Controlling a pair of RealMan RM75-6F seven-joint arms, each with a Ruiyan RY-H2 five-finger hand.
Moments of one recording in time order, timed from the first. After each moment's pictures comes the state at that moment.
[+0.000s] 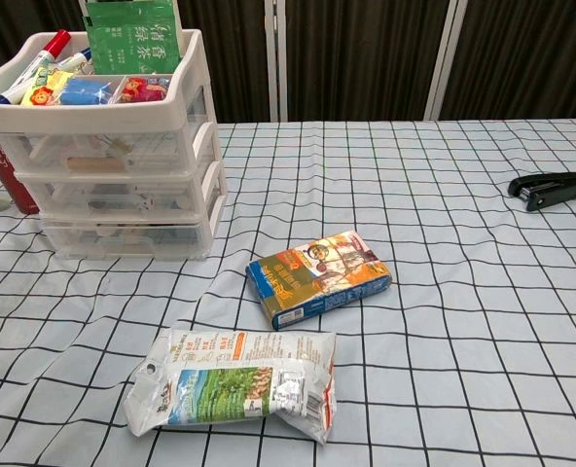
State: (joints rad) left arm -0.16 -1.38 -0.07 -1.75 1.36 1.19 -0.17; right arm 0.07 -1.15 0.02 -1.62 -1.58 1.49 -0.02
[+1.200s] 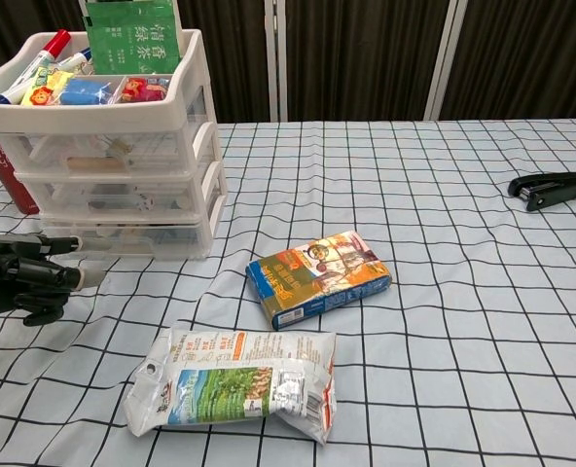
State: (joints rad) left arm -0.53 -1.35 -0.23 -1.76 0.60 0.67 -0.38; right arm 0.07 -1.13 0.03 -1.63 -1.57 1.50 0.02
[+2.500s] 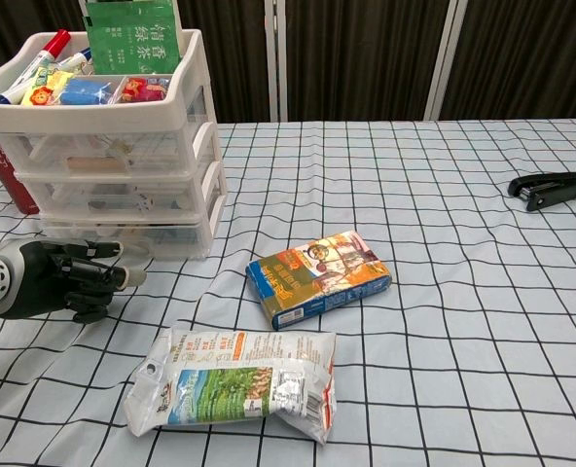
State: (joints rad) left arm -0.63 -1.43 -0.25 -1.64 0.51 0.58 -0.39; right arm 0.07 -1.12 0.03 -1.63 -1.57 1.49 0.04
